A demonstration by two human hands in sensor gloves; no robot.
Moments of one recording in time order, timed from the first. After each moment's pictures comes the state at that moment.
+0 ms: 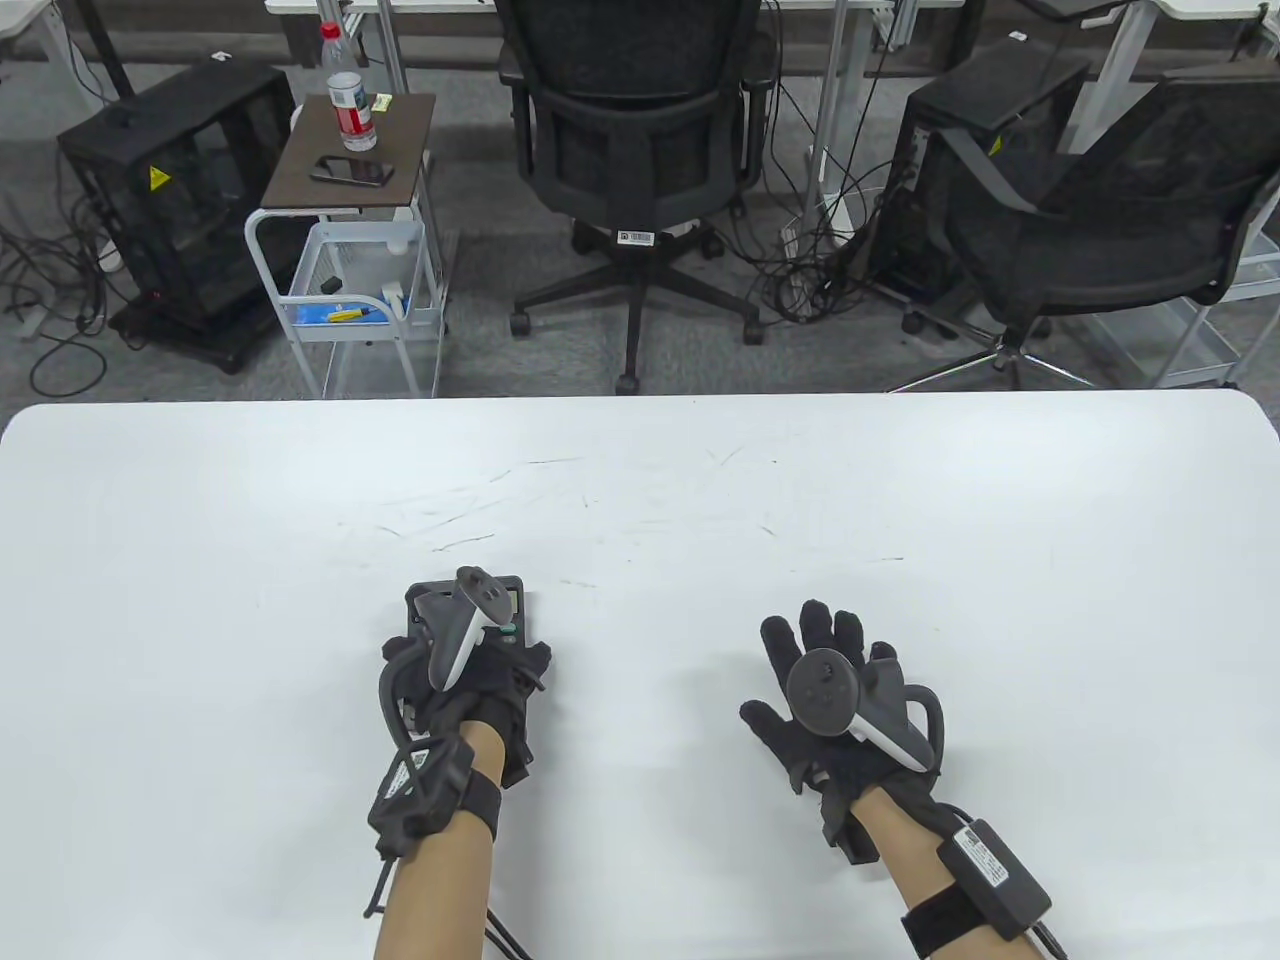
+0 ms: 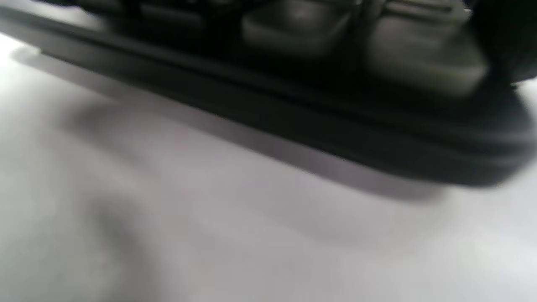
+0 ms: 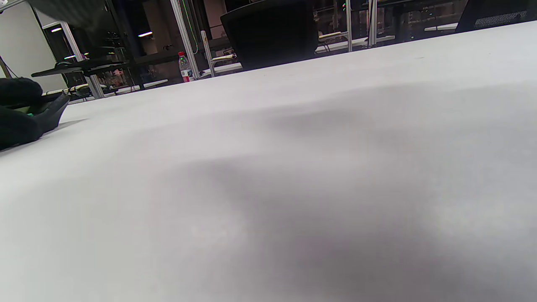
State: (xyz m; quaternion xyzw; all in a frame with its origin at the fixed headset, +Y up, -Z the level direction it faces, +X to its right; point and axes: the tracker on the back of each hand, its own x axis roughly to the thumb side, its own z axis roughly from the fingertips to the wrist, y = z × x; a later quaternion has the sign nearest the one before) left_hand -0.213 -0.761 -0.438 -0.17 0.24 0.10 0.95; right_hand 0.146 -0.747 -0.362 0.07 0.05 0.99 0.12
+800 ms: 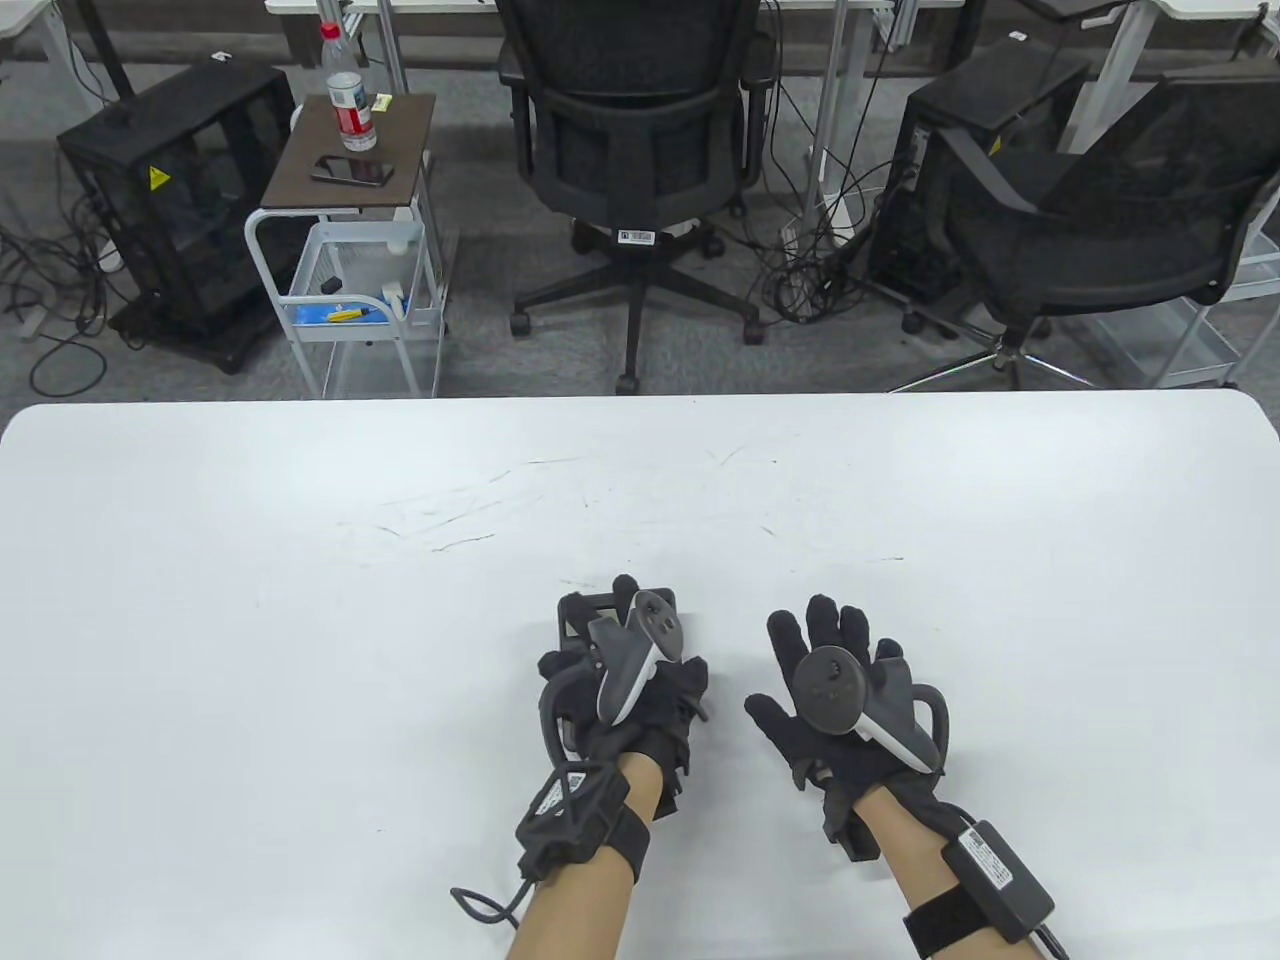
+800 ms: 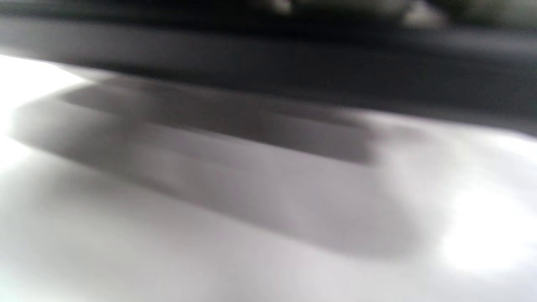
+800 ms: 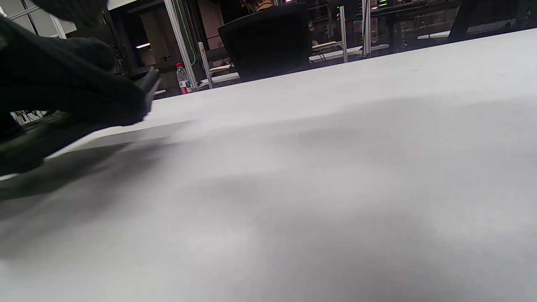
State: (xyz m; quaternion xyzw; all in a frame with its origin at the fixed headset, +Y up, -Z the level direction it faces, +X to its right) left_hand -0.045 -0.756 -0.407 -0.13 0.14 0.09 0.98; right_hand 0.150 -0.743 -0.361 0.06 0.03 0.99 0.13
